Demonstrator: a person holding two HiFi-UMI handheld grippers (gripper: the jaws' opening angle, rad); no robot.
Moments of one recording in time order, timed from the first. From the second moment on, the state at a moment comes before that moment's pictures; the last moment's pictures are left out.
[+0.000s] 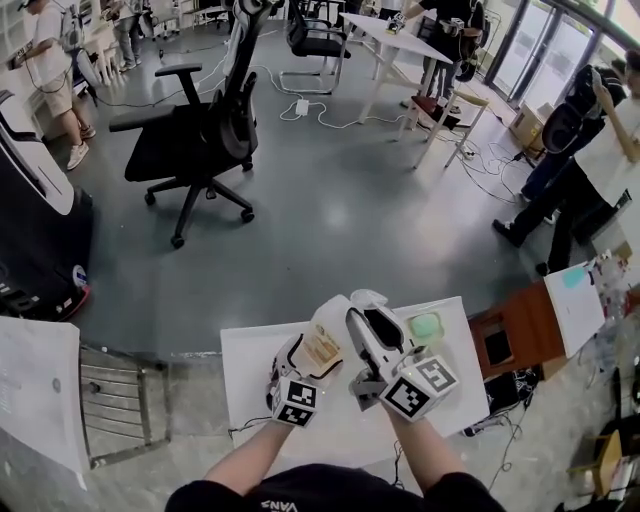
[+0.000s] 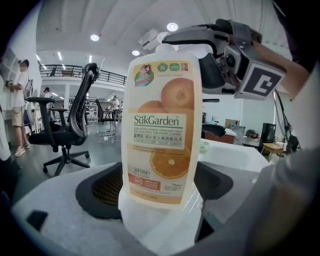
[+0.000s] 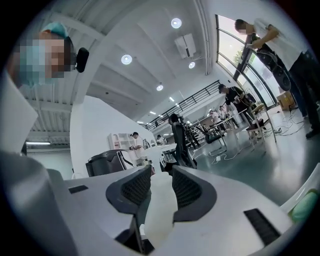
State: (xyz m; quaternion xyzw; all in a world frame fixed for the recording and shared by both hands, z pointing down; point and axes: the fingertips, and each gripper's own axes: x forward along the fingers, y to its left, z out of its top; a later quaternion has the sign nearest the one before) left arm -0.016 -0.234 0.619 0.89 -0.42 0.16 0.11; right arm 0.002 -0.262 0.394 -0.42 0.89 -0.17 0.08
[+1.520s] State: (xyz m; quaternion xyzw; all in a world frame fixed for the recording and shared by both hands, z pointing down) left arm -0.012 -0.207 0.603 0.89 -0.40 0.17 0.14; right arm 0.040 -0.218 0.402 -0.37 0.90 -0.18 0.09
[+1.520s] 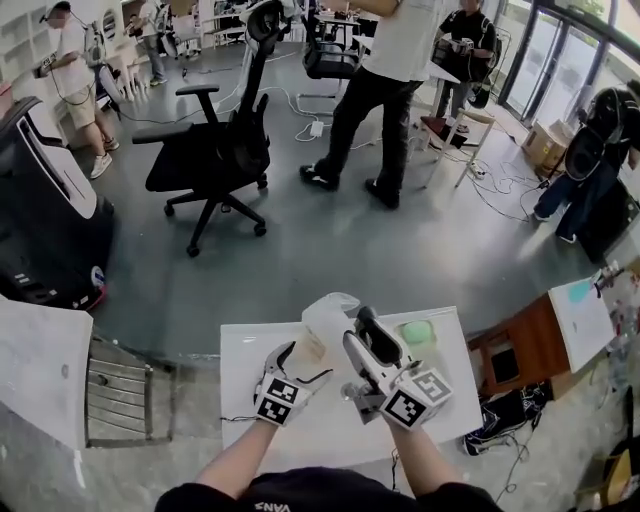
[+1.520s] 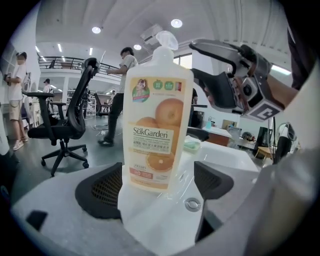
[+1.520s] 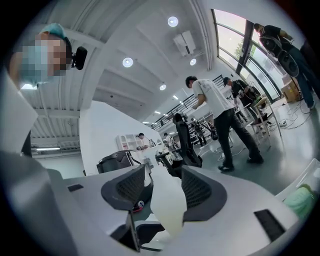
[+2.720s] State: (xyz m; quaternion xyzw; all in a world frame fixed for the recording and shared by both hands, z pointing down) left arm -0.015 -0.032 0.493 0.83 -0.55 0.07 0.10; right arm 0.143 -0.089 0.456 -0.33 0.92 -0.20 0.04
